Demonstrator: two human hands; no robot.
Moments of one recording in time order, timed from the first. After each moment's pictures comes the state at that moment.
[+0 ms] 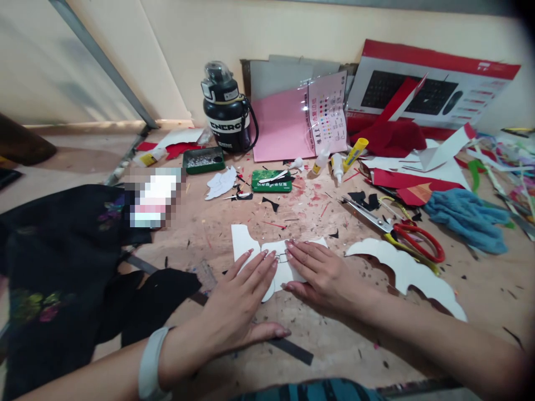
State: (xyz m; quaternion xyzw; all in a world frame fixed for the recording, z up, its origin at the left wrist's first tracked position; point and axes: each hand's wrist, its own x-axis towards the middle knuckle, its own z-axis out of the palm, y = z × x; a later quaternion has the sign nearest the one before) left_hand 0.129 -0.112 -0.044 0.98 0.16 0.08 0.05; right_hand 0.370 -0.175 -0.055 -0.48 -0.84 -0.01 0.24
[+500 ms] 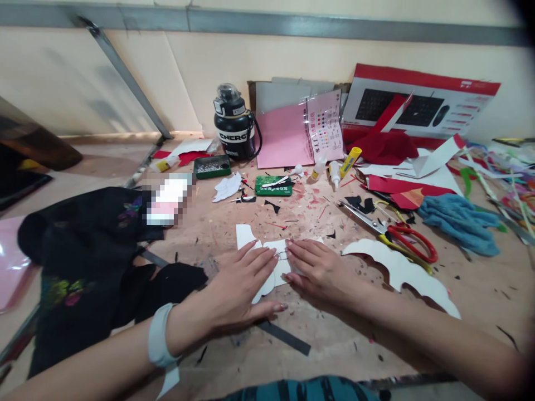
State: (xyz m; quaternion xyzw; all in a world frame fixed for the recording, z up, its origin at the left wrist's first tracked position) left_hand 0.135 -0.100 -0.027 0.98 0.16 0.05 0.10; right_hand 0.370 -0.172 -0.052 -0.47 -0.85 -0.03 0.24
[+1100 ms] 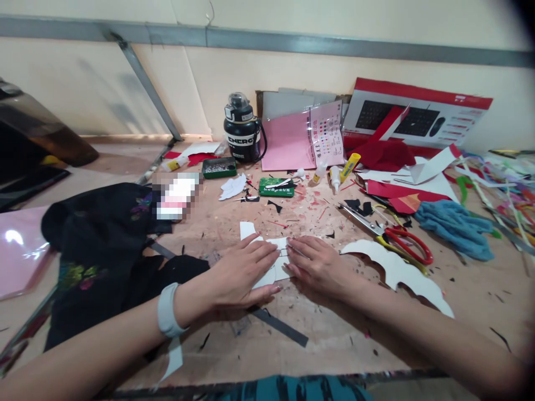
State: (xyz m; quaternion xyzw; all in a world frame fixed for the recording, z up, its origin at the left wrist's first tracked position) left_hand 0.140 -0.088 -0.014 0.99 0.13 0.02 0.09; right_hand 0.370 -0.169 -0.052 -0.46 -0.86 -0.04 0.21
